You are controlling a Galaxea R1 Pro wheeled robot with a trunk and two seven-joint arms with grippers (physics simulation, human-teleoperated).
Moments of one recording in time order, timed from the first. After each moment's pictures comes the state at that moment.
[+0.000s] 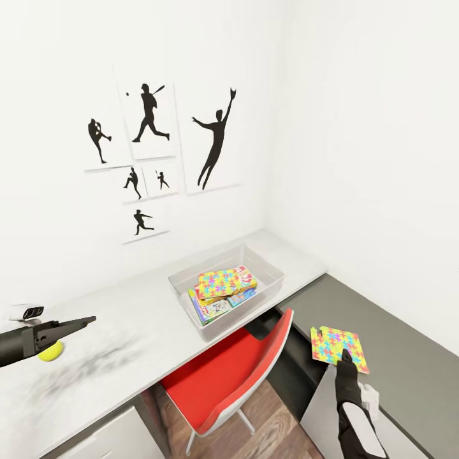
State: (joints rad) left arm -0.32 0.47 0.47 -1.42 0.27 0.95 -1.57; right arm -0.34 0.10 -0.39 -0.84 -1.32 -0.24 0.08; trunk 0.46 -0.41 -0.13
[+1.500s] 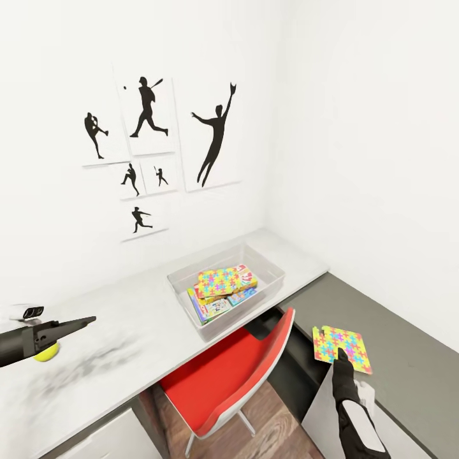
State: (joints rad) left arm -0.32 0.47 0.47 -1.42 0.27 0.96 -1.57; right arm -0.37 0.08 -0.38 -0.79 -1.32 -0.19 0.08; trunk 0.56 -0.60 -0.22
